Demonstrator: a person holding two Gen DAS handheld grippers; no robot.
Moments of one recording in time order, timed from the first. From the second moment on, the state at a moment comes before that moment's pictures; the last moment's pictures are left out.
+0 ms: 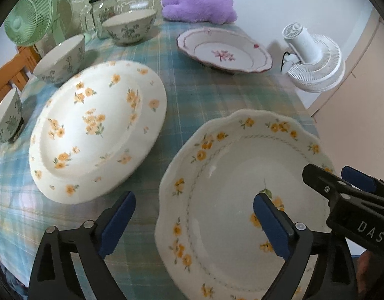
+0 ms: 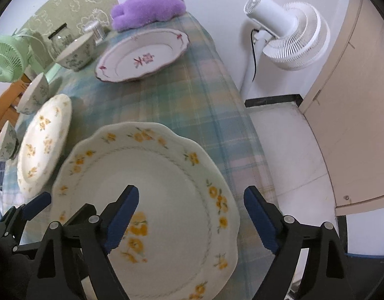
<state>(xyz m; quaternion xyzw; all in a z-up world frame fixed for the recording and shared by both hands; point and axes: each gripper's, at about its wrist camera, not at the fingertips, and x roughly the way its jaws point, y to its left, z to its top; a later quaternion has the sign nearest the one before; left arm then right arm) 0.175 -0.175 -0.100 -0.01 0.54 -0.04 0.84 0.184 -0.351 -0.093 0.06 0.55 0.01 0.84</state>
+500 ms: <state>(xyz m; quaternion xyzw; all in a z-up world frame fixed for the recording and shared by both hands) 0.161 -0.113 -0.056 0.00 0.50 -0.06 0.87 0.157 -0.281 -0.041 0.04 0.49 -0.02 0.87</state>
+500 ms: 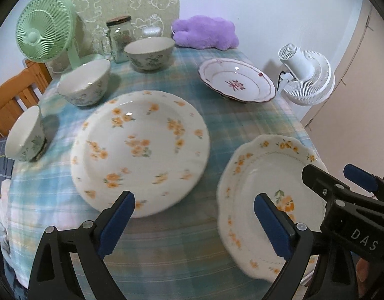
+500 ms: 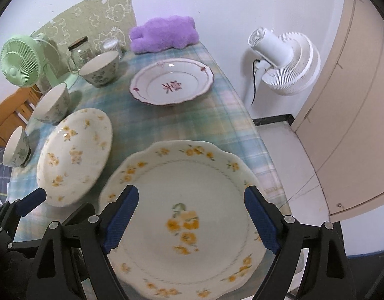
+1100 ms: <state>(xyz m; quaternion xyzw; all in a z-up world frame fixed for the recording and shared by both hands) 0.160 -0.002 -0.032 0.01 0.47 -0.08 0.88 0.145 -0.163 -0.015 0.05 0.46 -0.06 0.88</state>
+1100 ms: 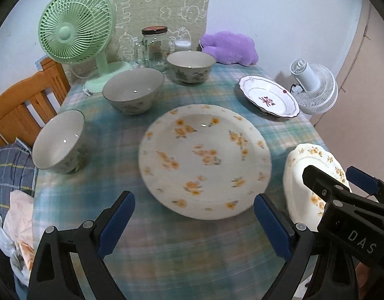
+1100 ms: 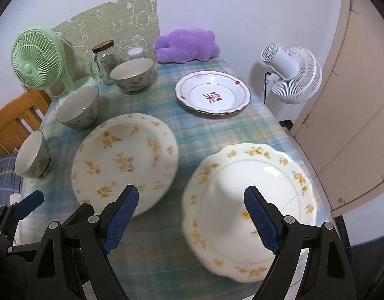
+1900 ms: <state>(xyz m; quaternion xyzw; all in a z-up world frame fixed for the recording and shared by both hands) 0.233 0.024 -0.065 0.00 0.48 -0.05 0.87 0.222 -0.126 -0.043 0.04 0.47 -0.07 0.88</state>
